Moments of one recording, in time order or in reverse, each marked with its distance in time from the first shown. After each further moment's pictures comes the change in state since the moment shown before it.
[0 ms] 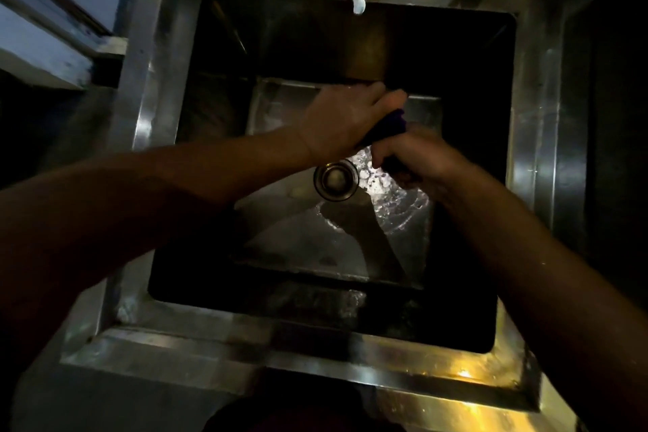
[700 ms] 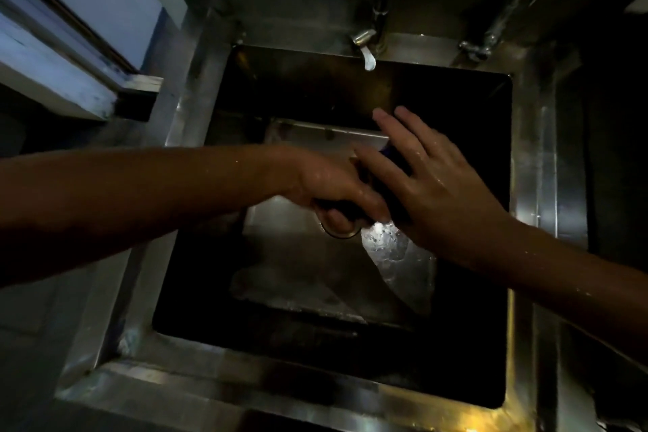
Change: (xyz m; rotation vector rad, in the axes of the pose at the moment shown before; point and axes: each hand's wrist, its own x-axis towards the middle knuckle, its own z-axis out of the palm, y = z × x) left_hand 0.006 0.009 -0.087 -1.427 -1.084 -0.778; right_hand -0.058 -0.018 -0.008 -1.411 0.269 -1.011
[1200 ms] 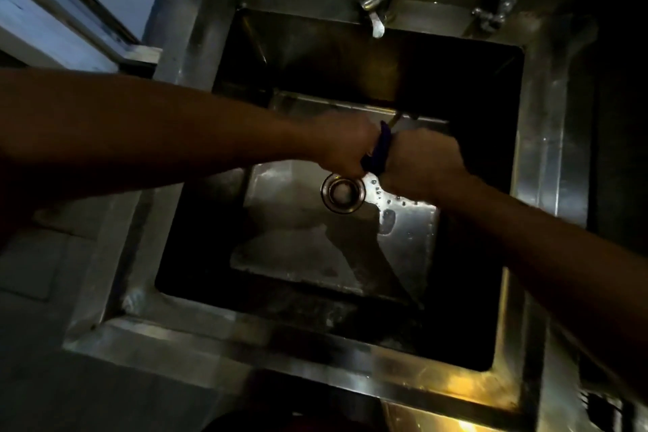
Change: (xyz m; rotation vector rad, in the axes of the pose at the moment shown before) left_hand 0.037 -0.004 0.003 1.276 0.520 -0.130; right_hand 0.039 -0.008 0.028 0.002 -0.421 0.519
